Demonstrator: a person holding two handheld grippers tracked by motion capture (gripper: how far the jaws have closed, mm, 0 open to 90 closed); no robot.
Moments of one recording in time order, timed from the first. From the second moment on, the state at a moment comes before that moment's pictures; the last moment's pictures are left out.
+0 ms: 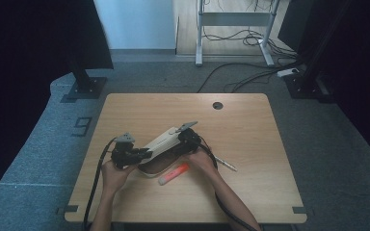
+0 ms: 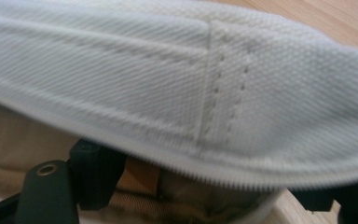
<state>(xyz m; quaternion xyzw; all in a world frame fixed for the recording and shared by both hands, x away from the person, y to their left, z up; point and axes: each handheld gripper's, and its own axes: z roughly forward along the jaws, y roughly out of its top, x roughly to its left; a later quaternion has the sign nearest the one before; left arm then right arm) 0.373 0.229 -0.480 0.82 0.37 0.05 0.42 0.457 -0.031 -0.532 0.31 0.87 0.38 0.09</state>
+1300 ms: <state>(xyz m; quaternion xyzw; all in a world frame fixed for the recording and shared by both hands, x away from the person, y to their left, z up) 0.374 0.232 -0.481 0.82 0.38 0.05 0.43 0.423 -0.098 -0.498 0.30 0.87 0.39 0.07</state>
